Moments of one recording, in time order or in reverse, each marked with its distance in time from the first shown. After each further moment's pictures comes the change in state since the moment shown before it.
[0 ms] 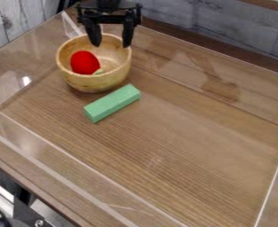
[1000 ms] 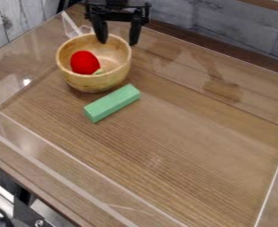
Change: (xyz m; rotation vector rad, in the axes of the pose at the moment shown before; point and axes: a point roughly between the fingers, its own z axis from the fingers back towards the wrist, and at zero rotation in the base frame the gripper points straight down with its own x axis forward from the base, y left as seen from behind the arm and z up) arm 0.001 -0.013 0.002 0.041 -0.013 -0.027
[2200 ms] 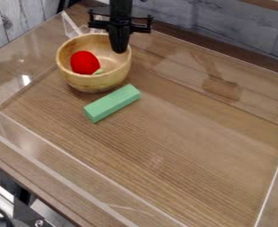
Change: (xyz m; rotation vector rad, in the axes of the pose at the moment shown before) arm 0.005 0.002 -0.023 0.047 0.024 0.021
